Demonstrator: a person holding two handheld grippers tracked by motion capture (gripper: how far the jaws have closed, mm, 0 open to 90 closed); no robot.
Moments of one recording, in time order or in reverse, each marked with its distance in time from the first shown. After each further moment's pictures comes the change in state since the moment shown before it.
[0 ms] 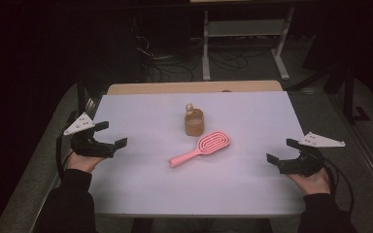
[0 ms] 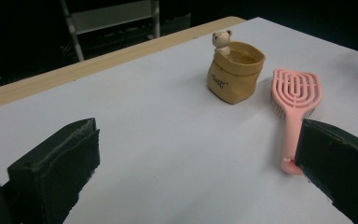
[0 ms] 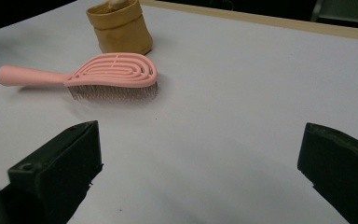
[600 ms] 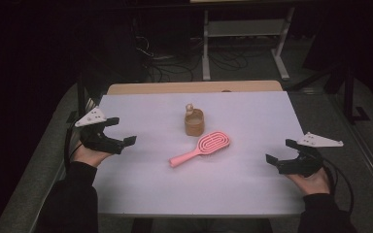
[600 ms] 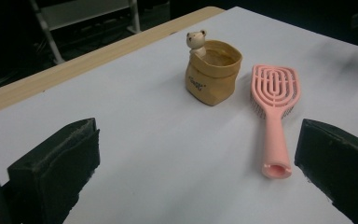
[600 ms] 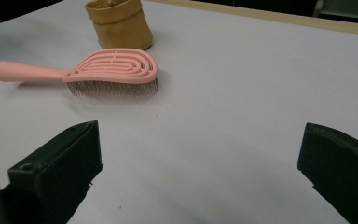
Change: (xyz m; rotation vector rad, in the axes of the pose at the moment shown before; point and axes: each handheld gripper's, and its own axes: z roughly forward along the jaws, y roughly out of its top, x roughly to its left) left arm -0.011 0.022 0.018 0.051 -0.070 0.054; right arm 0.000 -0.001 0.003 0.015 0.001 0.000
